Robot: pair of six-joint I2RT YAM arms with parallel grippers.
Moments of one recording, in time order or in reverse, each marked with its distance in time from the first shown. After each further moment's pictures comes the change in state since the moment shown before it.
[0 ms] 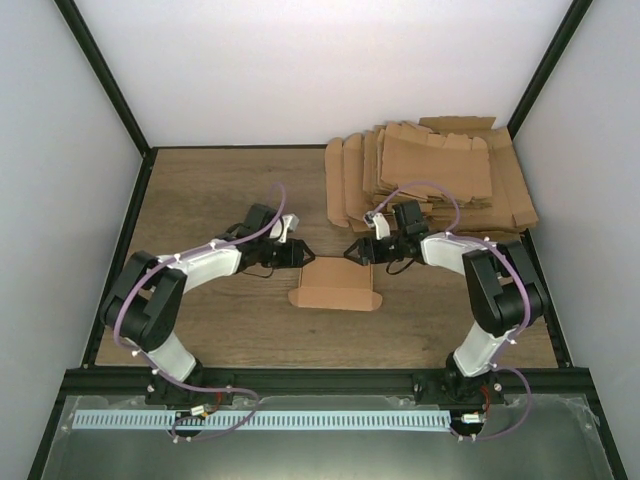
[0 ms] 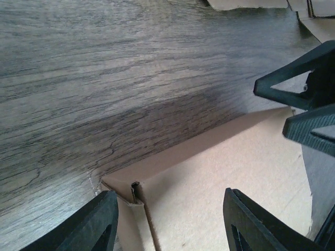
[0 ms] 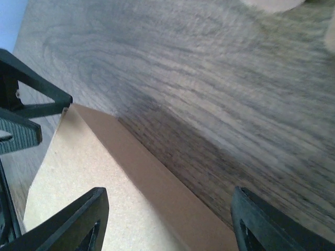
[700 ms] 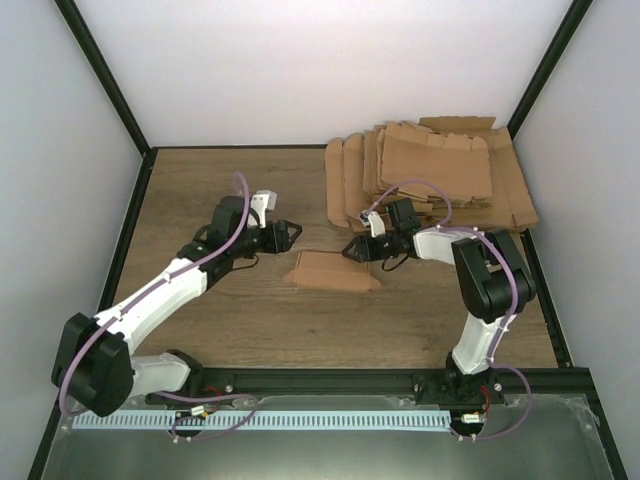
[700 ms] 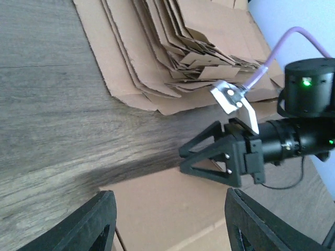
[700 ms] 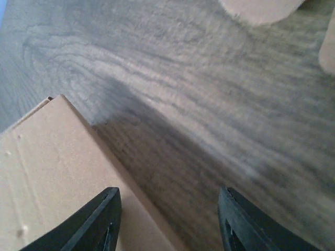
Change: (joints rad) left arm 0.000 -0.378 -0.037 0.000 -0.178 0.001; right arm 0.023 0.095 0.052 -0.003 0.015 -0.022
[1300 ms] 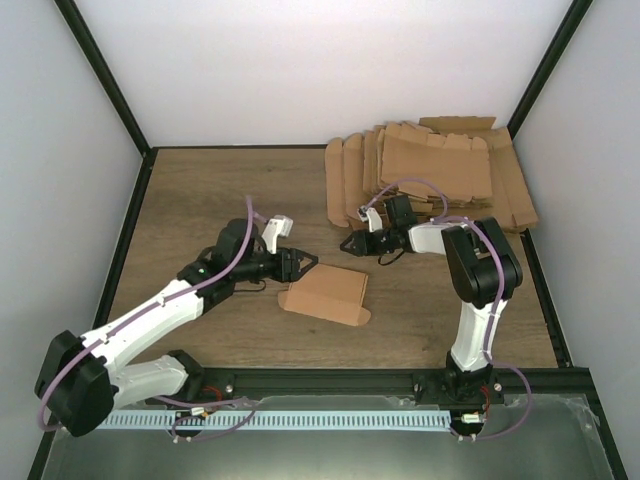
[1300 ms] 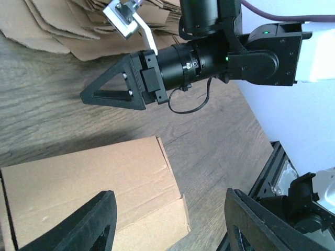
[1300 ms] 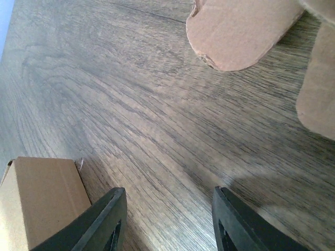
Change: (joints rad) left arm -0.154 -0.129 -0.124 0.034 0.140 -0.072; right arm -0.025 0.142 0.087 0.079 -0.031 0.042
